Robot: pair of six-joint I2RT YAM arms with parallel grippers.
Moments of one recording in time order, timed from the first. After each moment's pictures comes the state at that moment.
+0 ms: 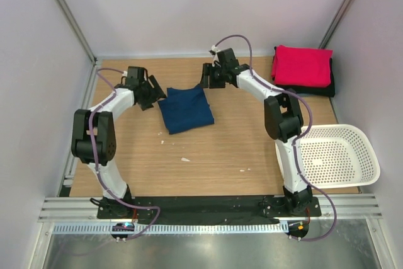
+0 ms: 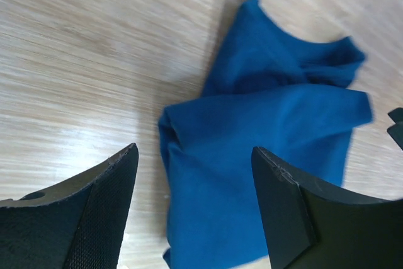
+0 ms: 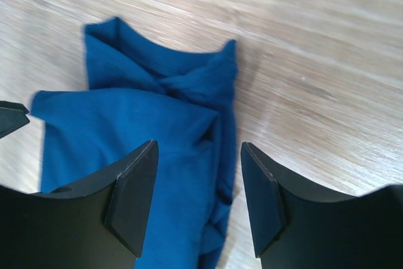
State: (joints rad) left arm -0.12 1.79 1.25 -0.34 0.12 -0.68; right arm 0.44 2.26 1.91 -0.37 -0.29 0.36
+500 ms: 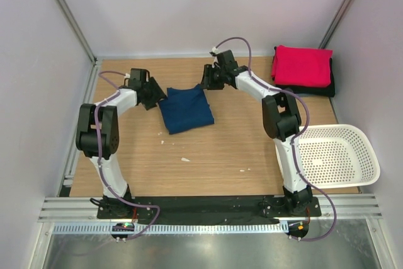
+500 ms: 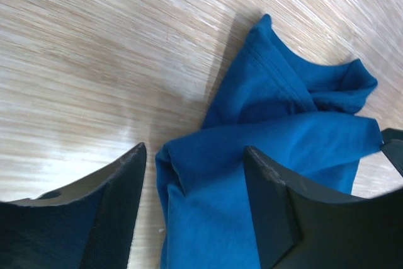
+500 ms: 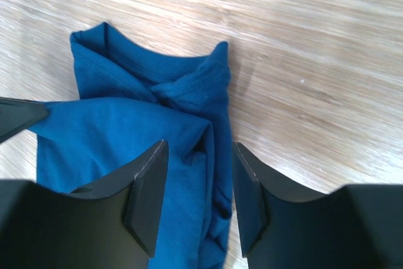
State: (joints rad) left arm -0.12 1.89 1.25 -0.24 0.12 -0.72; right arm 0.44 2.31 1.91 -0.35 -0.29 0.40
